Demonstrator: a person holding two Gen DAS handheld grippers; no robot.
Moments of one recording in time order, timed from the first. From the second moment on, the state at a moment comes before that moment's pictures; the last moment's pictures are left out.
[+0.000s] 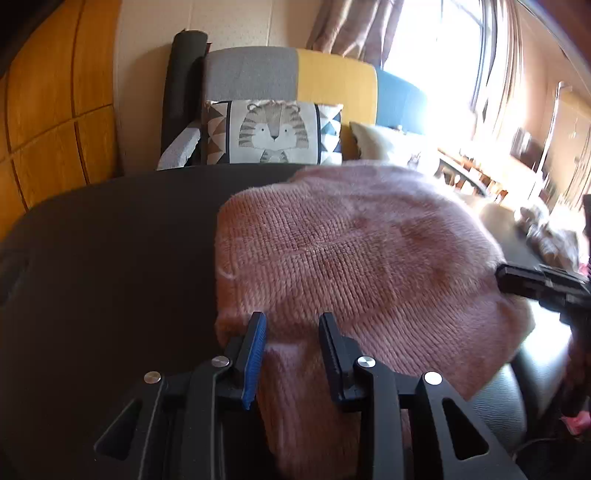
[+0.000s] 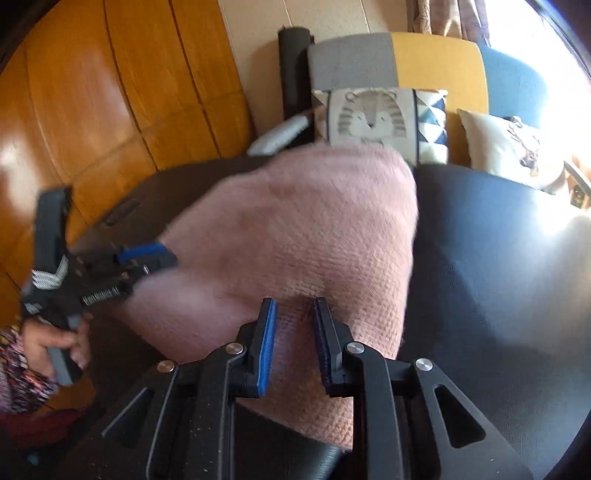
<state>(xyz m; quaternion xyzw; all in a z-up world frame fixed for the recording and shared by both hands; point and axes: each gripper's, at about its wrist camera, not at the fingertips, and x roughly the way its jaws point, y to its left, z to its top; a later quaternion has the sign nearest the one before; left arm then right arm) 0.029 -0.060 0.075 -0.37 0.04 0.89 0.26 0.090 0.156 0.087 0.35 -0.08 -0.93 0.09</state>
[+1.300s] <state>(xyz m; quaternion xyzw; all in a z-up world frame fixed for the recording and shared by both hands) 0.025 -0.090 0.110 -0.33 -0.02 0.92 0.22 0.046 0.150 0.132 0.33 -0.08 -0.94 0.07</state>
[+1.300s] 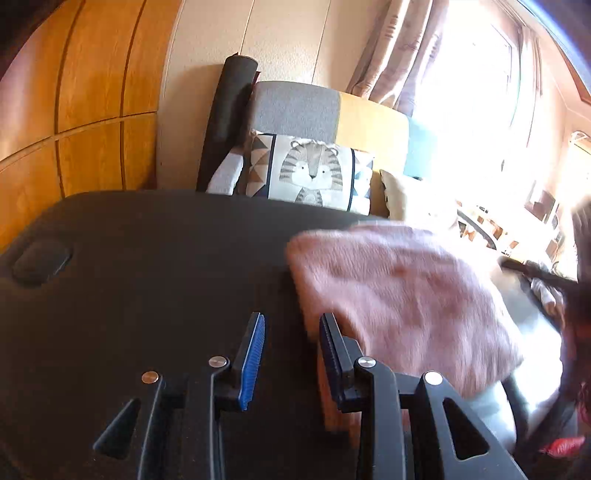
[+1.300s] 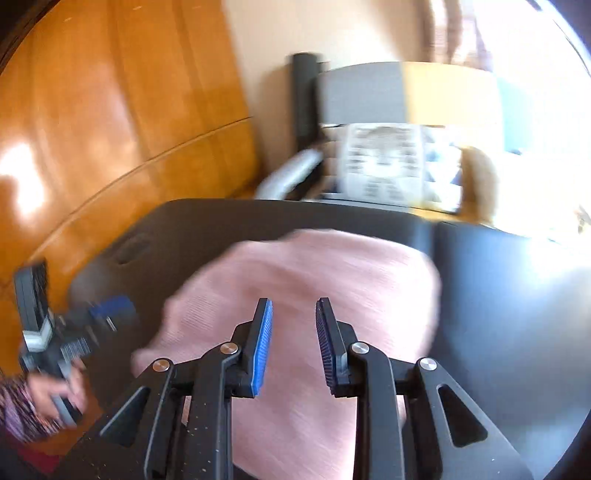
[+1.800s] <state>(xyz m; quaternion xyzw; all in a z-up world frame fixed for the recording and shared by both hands) -0.005 0.037 0.075 -0.35 0.16 0.90 0.22 0.074 0.147 0.070 0.36 0.00 -0.93 0.04</state>
